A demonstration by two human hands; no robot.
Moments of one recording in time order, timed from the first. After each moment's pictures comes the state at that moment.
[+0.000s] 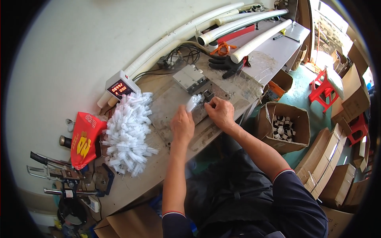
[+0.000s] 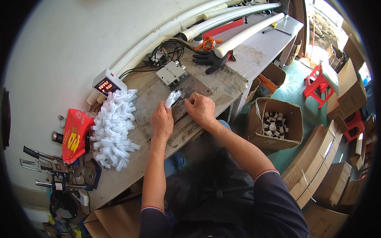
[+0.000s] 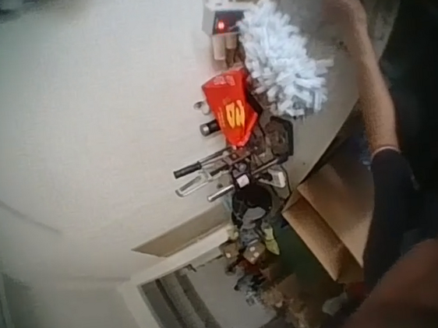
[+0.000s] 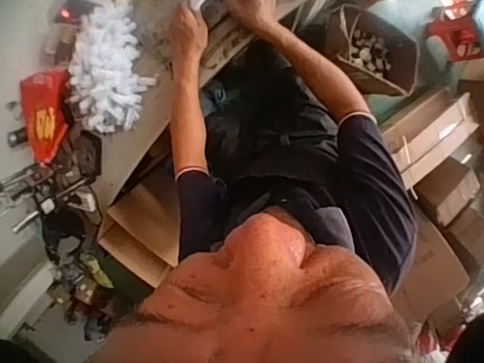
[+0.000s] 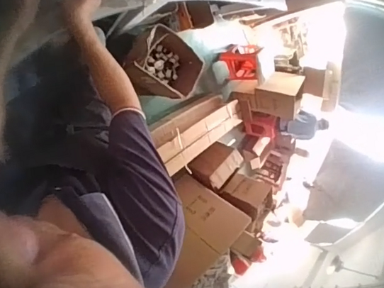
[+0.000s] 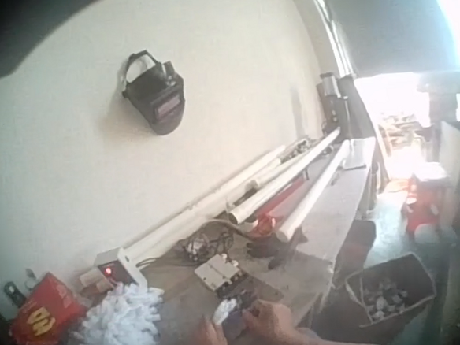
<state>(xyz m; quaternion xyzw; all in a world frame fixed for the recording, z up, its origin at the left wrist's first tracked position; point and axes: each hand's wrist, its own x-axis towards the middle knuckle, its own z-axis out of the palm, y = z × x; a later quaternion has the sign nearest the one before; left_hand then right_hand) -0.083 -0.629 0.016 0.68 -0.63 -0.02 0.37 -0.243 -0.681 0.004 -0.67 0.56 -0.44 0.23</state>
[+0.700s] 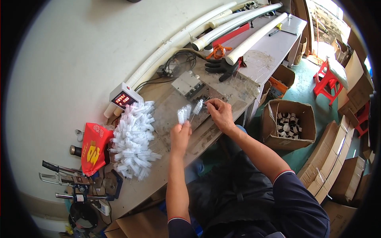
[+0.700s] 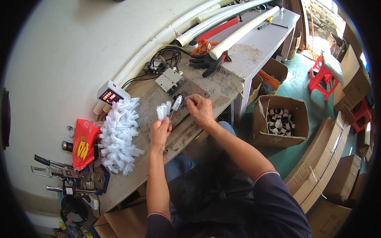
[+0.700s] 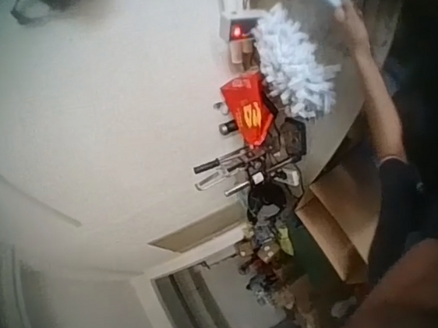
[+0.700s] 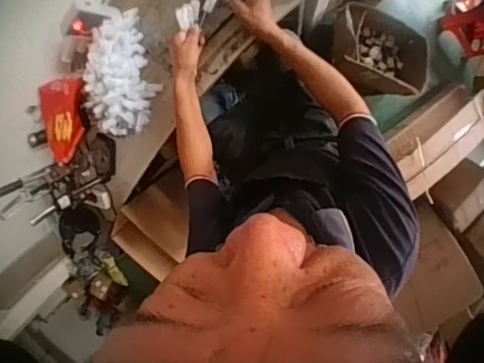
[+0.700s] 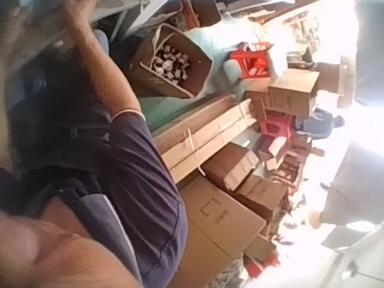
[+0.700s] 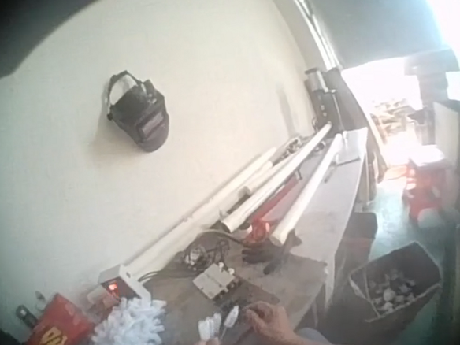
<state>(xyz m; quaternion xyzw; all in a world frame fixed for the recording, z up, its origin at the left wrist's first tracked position) -0.066 -0.605 0.021 0.65 -0.46 -0.40 0.46 -0.251 -0.686 0.001 -0.56 0.45 -0.54 0.44</state>
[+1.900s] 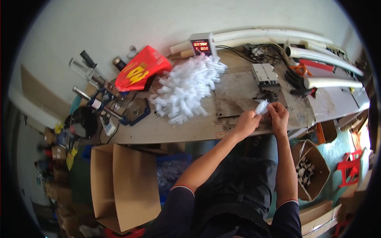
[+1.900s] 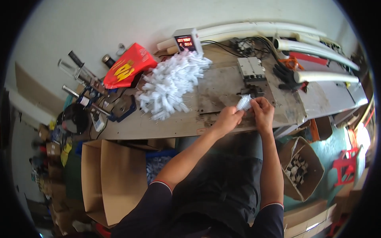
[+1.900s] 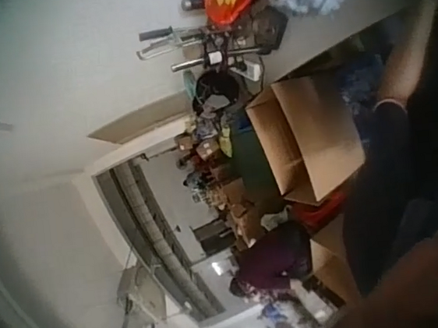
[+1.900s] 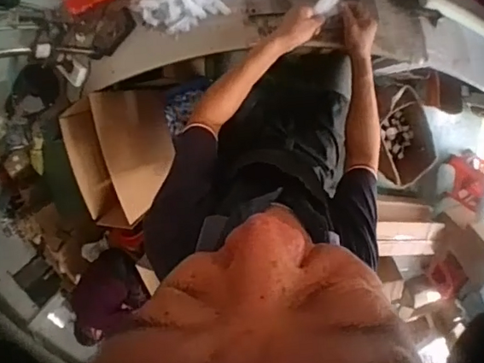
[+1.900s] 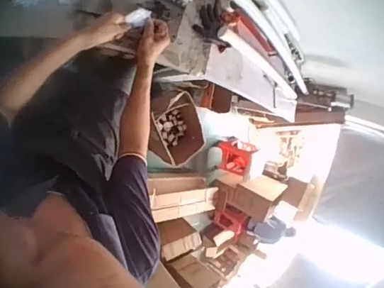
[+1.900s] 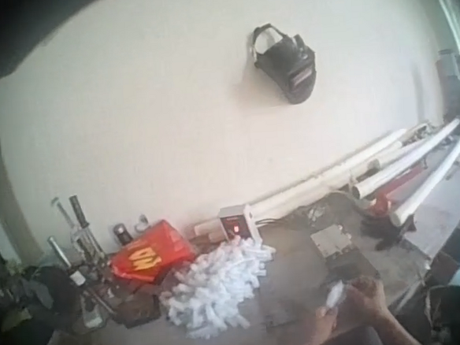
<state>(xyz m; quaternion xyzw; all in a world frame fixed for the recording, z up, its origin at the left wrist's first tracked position) -0.123 -0.587 0.007 0.64 -0.47 -0.37 0.49 -0.263 -0.689 -0.001 -0.63 0.36 -0.43 0.54</state>
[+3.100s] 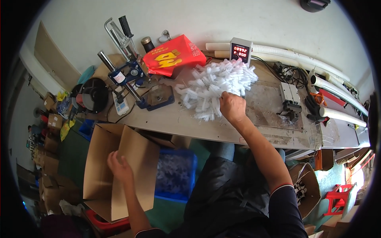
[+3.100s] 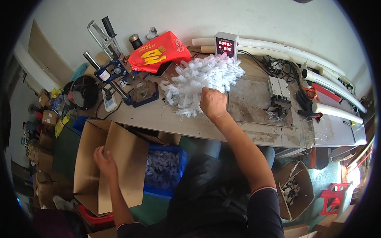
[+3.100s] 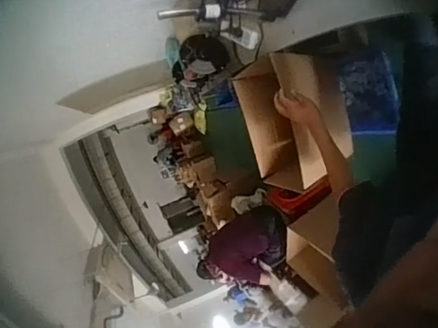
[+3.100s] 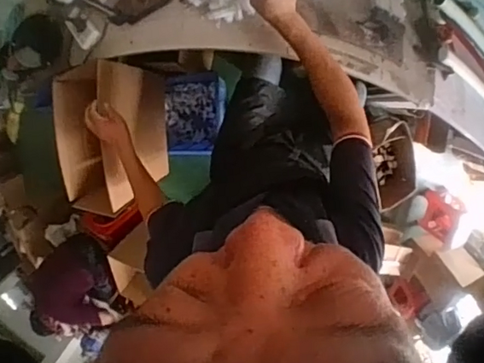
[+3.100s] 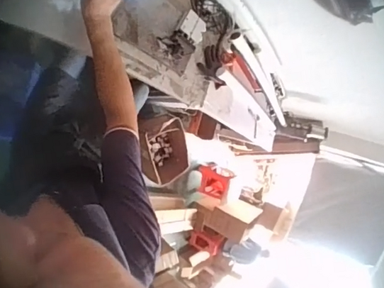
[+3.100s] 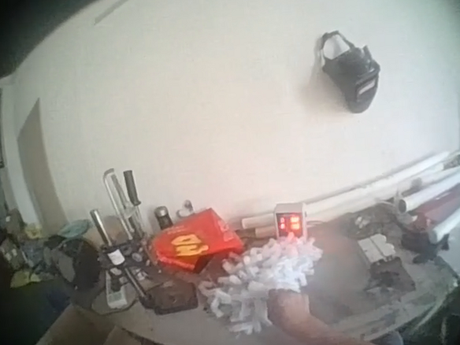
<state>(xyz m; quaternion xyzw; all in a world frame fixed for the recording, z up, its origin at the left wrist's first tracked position) 0.052 -0.074 0.025 0.90 -0.11 0.35 0.22 -0.017 -0.562 0.057 -0.93 0.22 -0.25 0.12</state>
